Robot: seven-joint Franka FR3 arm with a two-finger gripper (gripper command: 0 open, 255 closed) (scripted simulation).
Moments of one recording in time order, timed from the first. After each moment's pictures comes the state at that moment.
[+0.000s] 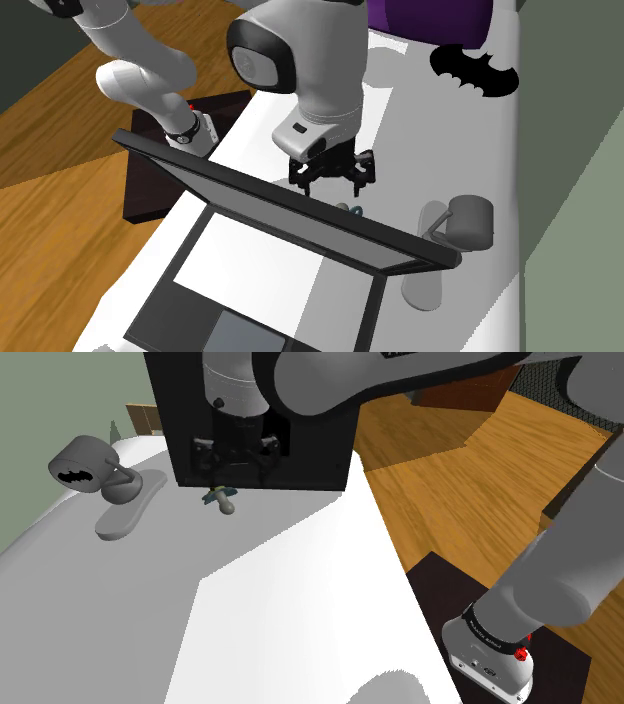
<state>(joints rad) 0.05 0.10 0.70 -1.73 -0.23 1.98 1.09</state>
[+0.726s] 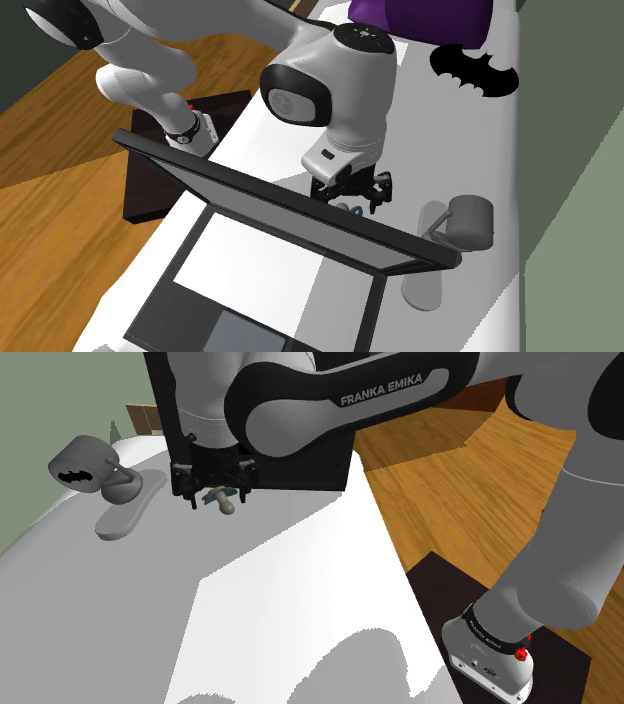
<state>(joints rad) 0.13 0.28 0.69 -1.65 -0.39 2.01 1.22</state>
